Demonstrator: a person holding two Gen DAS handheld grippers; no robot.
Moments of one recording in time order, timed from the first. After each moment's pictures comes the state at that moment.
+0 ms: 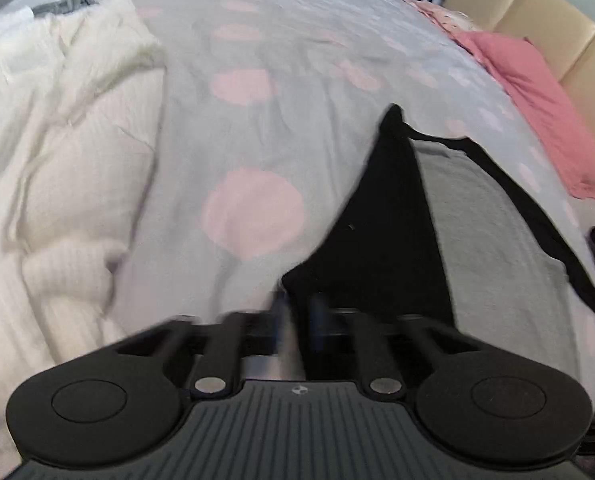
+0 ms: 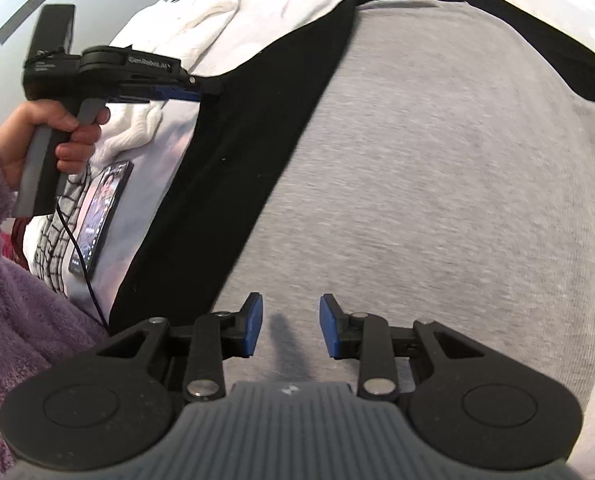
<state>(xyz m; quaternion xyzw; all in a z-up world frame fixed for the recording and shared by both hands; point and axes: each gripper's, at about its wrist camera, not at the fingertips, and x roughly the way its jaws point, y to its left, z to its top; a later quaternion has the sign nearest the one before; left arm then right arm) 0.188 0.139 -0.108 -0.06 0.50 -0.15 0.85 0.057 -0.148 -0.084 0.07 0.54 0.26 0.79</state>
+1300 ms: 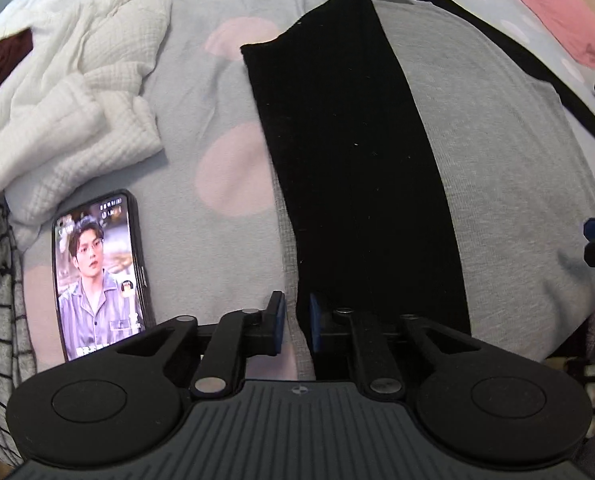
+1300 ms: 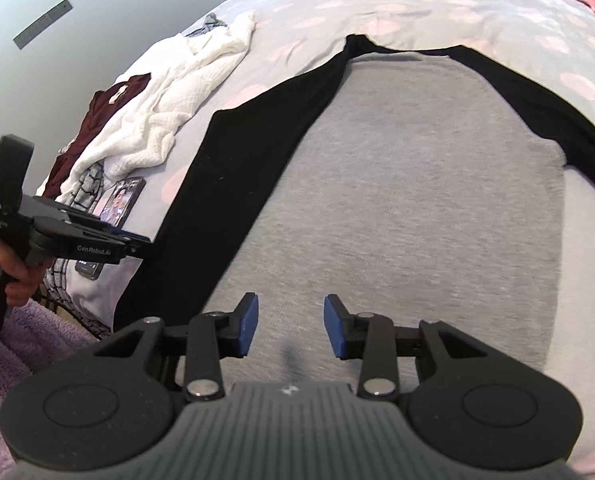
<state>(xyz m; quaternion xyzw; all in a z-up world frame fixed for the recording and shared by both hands) 0.053 0.115 -0.111 0.05 0.58 -0.12 0.80 0.020 -0.184 -0.057 0.05 0.48 0.26 0.84</state>
